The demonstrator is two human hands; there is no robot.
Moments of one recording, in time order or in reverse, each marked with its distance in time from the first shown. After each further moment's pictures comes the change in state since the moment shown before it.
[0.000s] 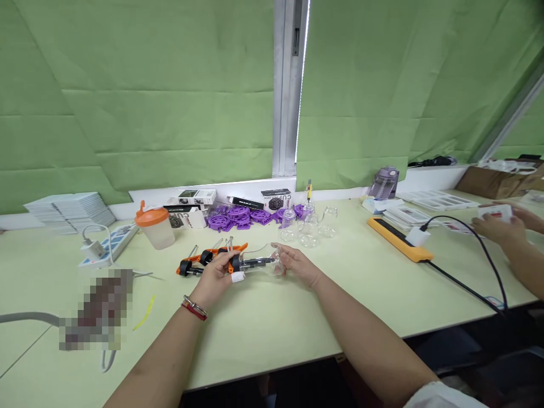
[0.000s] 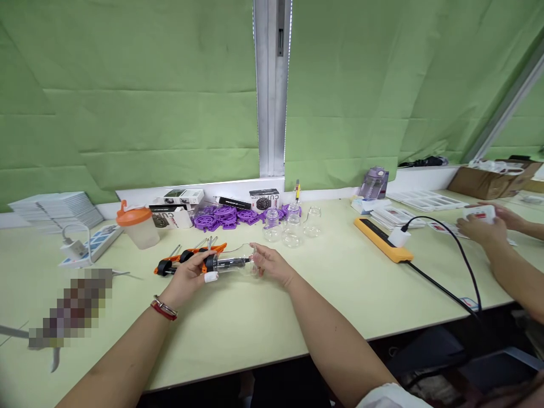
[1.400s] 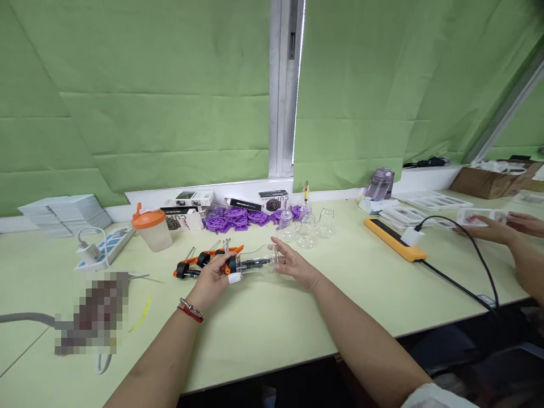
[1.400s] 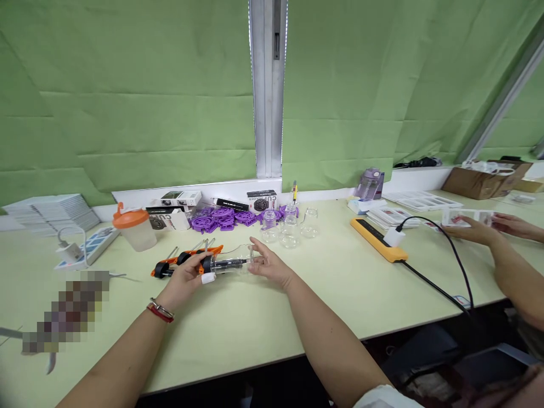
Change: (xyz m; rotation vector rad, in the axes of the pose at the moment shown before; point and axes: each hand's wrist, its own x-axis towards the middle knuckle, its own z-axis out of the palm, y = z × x) left_hand -0.001 -0.005 -0.001 0.007 -0.002 -0.031; right_hand -0.007 -0.008 -0.002 0.090 -0.014 -0.008
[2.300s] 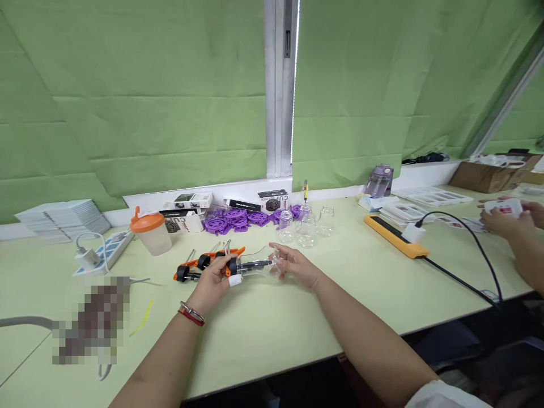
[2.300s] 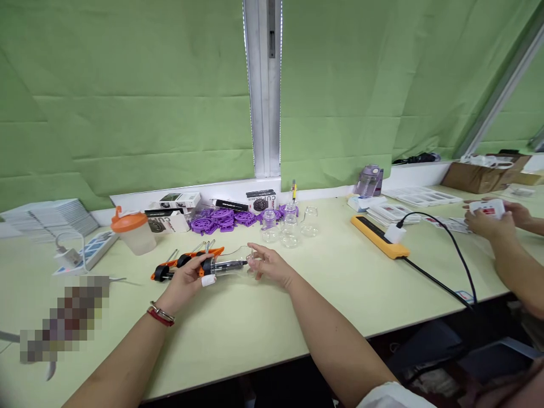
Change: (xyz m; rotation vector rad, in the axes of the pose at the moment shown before) left_hand 0.000 -0.004 -0.003 0.025 -0.054 0.008; right_hand 0.001 -0.003 0.003 0.004 0.018 0.069
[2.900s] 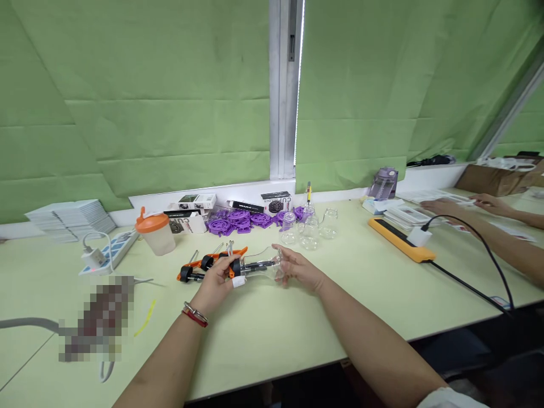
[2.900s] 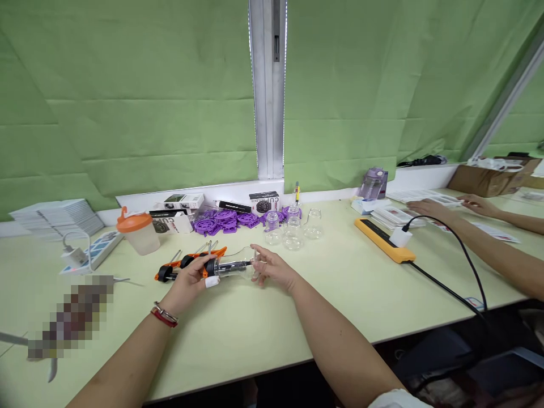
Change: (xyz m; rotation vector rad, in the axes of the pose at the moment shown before) left_hand 0.001 0.004 0.001 -0.001 0.028 0.016; right_hand -0.001 0.003 0.000 0.028 -0.036 0.029
